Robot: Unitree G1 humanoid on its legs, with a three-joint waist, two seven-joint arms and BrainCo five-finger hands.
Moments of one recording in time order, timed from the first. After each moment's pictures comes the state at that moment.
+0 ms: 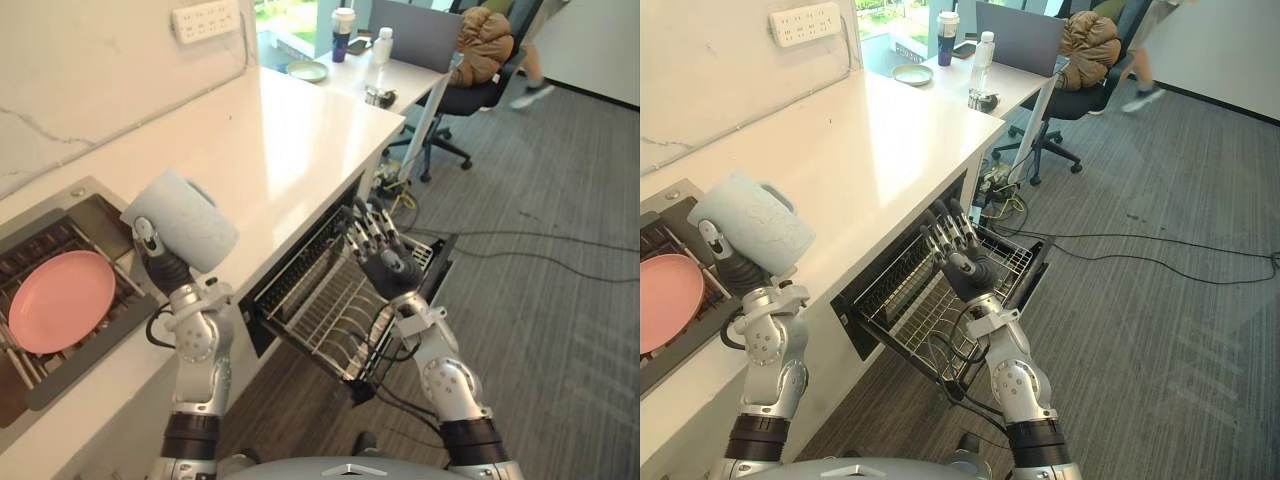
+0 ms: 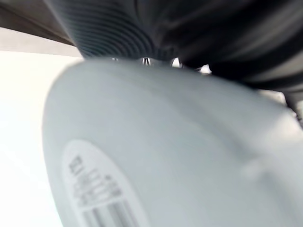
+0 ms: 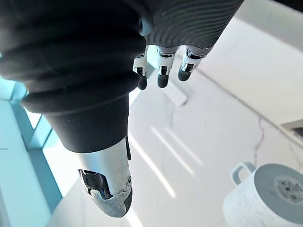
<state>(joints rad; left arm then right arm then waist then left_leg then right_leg) -0.08 -0.04 -0.04 -0.05 -0.04 -0.46 0.65 -0.05 -0.12 0.07 -0.16 1.04 0.12 0.42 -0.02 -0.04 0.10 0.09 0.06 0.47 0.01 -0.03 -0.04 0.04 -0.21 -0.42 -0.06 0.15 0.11</state>
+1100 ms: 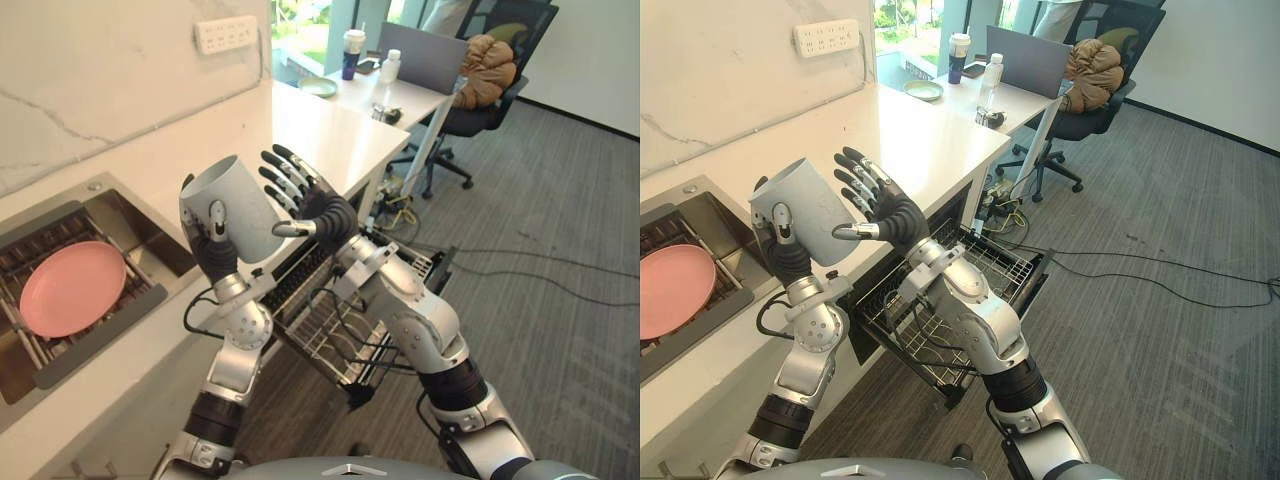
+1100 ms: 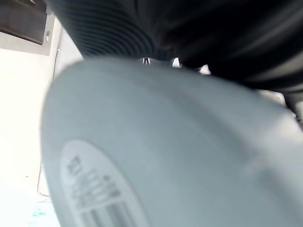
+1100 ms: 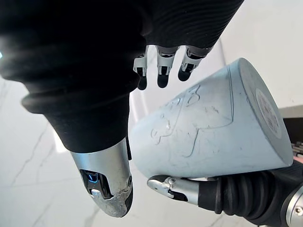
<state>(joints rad) -0.18 -0.06 -0.24 0.02 0.18 -0.37 0.87 -0.42 -0.17 0.33 -0.33 0.59 0.29 0.14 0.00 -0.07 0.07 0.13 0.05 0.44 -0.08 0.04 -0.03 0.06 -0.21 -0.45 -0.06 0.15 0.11</state>
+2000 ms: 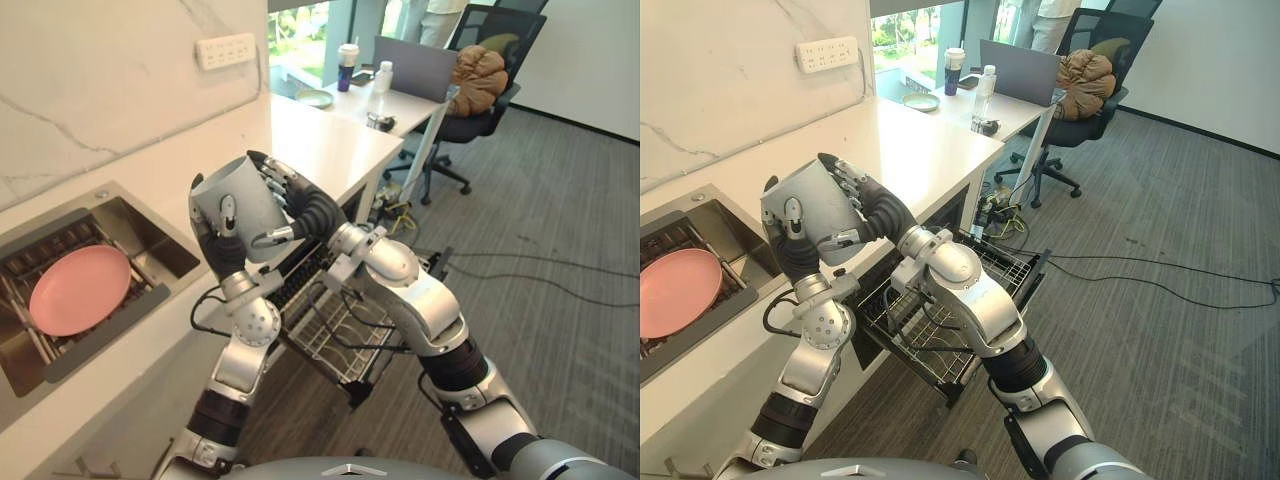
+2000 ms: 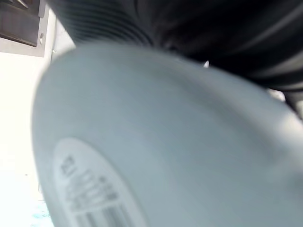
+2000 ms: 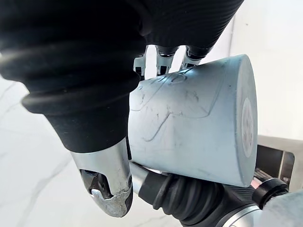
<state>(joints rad) -0.18 -0.06 -0.30 -0.03 0.18 -0.25 0.92 -0.52 -0.21 0.39 -0.33 0.35 0.41 0.22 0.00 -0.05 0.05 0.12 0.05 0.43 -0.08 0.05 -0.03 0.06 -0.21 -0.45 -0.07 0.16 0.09</state>
